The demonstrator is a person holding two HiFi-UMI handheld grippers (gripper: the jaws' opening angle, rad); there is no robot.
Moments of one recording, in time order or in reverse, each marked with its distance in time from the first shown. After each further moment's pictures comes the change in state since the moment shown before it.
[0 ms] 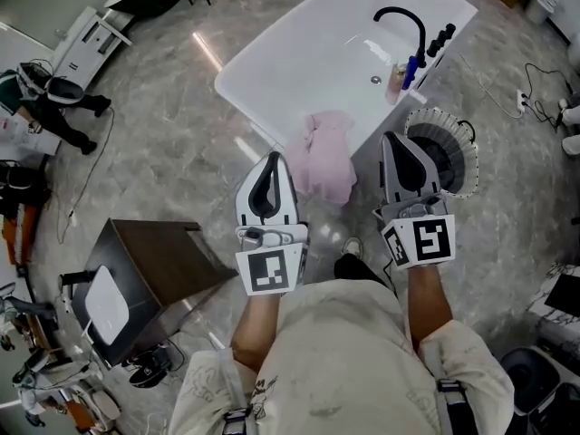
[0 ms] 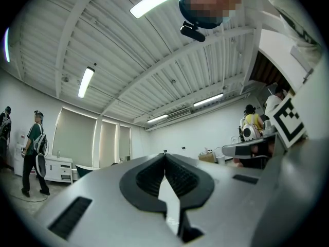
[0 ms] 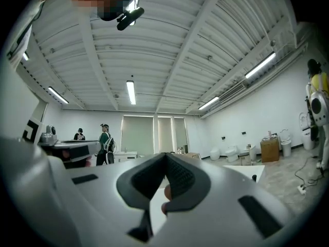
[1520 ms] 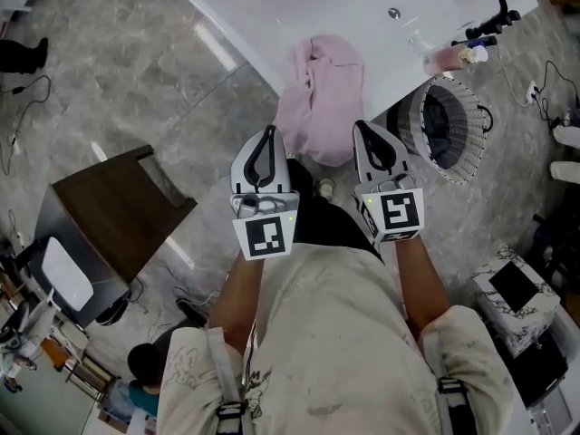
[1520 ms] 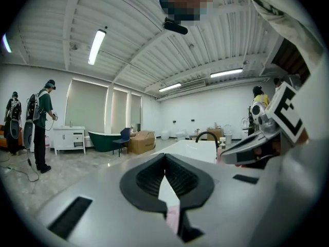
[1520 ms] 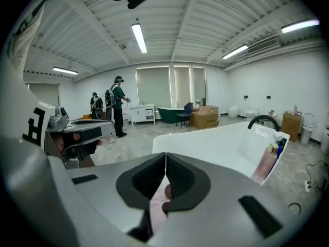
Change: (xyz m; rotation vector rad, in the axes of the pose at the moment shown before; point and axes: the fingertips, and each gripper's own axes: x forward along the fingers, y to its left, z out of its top) left arm 0.071 0.112 -0.260 -0.095 0.338 0.092; right arm 0.155 0.056 -0.268 -0.055 0.567 0.218
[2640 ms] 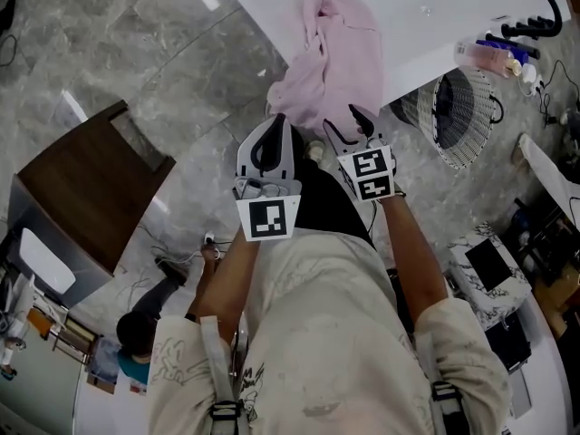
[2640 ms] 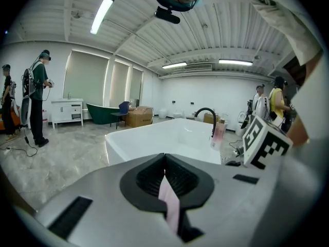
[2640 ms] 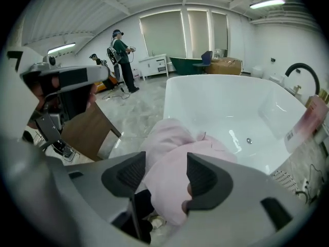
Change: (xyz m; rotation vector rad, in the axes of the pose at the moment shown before) left arm 0.017 0.027 -0.130 -0.085 0.236 -0.073; right arm 0.099 0.051 -0.197 -0.051 0.556 0.178
